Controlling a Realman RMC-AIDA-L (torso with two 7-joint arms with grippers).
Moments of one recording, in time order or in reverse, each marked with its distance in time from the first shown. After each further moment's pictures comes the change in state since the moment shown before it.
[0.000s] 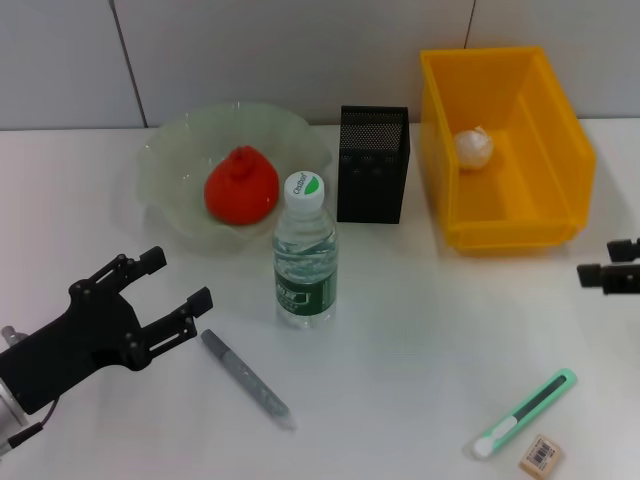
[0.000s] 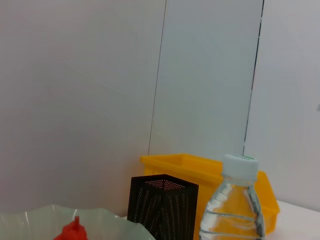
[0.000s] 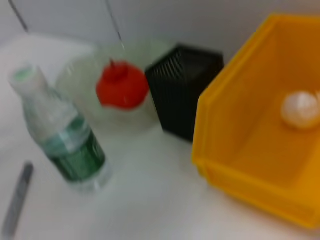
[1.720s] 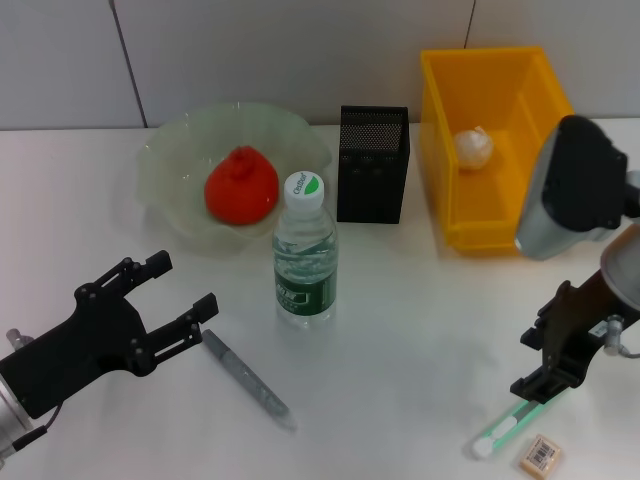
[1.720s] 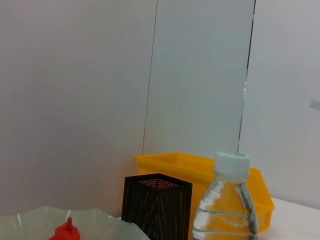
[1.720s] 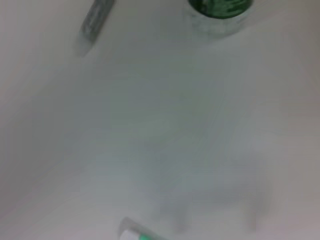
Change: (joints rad) left arm -0.008 0.001 0.005 -0.022 0.000 0.009 0.032; right arm 0.266 -0.007 -0.587 -0.069 -0.360 -0.083 0.114
